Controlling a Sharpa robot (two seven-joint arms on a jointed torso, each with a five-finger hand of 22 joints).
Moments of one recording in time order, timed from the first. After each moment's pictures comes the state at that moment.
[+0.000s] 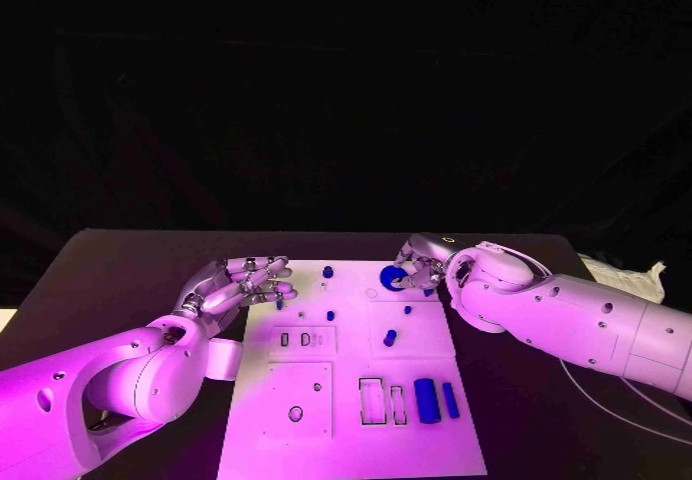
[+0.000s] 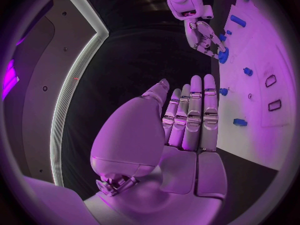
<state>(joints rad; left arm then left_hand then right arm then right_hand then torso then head) 1.14 -0.92 -0.01 1.71 0.01 -0.38 0.42 1.44 -0.03 0.18 0.13 0.13 1.02 0.21 0.07 0.07 1.13 0.14 0.07 0.07 1.20 0.08 0.17 0.24 0.17 1.12 0.19 0.18 0.08 1.13 -0.77 0.12 1.36 -1.58 -0.23 -0.30 1.38 -0.09 0.10 0.20 0.23 1.01 0.14 0.08 0.07 1.45 0.05 1.35 1.31 1.47 -0.03 1.53 1.31 0.08 1.41 0.08 1.39 1.20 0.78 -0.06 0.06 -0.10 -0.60</state>
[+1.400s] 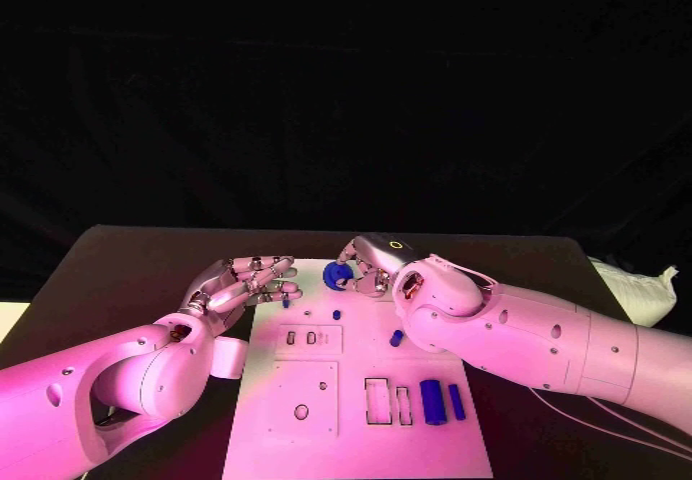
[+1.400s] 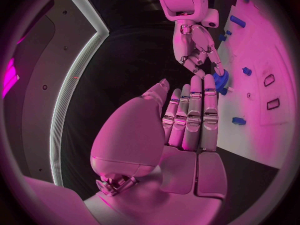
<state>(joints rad) 1.14 -0.92 -0.01 1.70 0.01 -0.37 0.42 1.44 -0.03 0.18 0.13 0.13 1.02 0.21 0.07 0.07 1.13 0.15 0.07 0.07 1.20 0.08 0.17 0.24 0.17 1.12 0.19 0.18 0.08 1.12 -0.62 0.10 1.45 -1.72 -0.40 -0.34 1.40 -0.05 0.19 0.16 0.24 1.06 0.13 0.09 0.07 1.47 0.04 1.40 1.31 1.47 -0.04 1.53 1.31 0.08 1.42 0.07 1.41 1.24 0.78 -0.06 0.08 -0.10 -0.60</state>
